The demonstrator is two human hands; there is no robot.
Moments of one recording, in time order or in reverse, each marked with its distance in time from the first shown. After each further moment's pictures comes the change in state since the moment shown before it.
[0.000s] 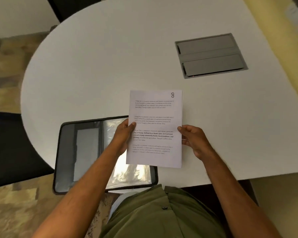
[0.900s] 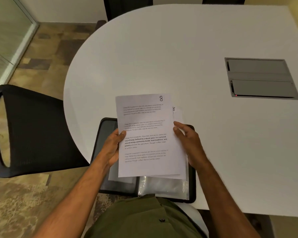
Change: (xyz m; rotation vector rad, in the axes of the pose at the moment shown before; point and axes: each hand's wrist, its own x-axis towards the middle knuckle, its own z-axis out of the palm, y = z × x) left_hand -0.033 0.018 -0.241 -0.437 0.071 -0.034; right_hand 0.009 -0.003 0.244 -0.209 -0.049 -0.203
